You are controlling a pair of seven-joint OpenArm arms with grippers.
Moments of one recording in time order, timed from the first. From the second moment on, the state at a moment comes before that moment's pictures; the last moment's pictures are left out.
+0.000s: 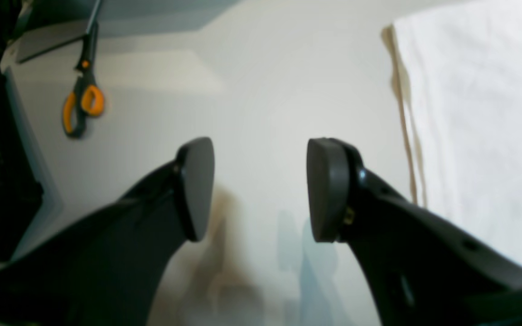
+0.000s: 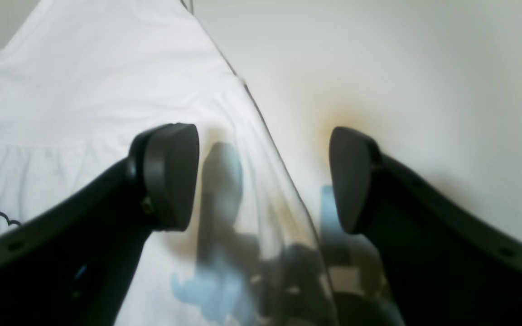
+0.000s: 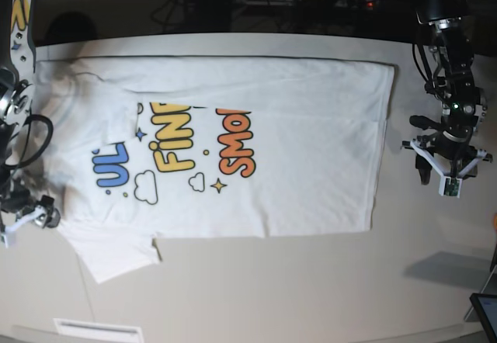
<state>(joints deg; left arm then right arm) 5.2 -26.5 -19.5 94.7 -3.4 -16.7 35.4 41.1 27.2 25.8 17.2 5.0 35.1 -27.3</state>
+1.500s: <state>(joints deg) -5.3 -25.6 -26.8 81.9 -23.3 -16.6 36.8 39.0 22.1 25.9 16.8 6.6 35.8 -24.7</state>
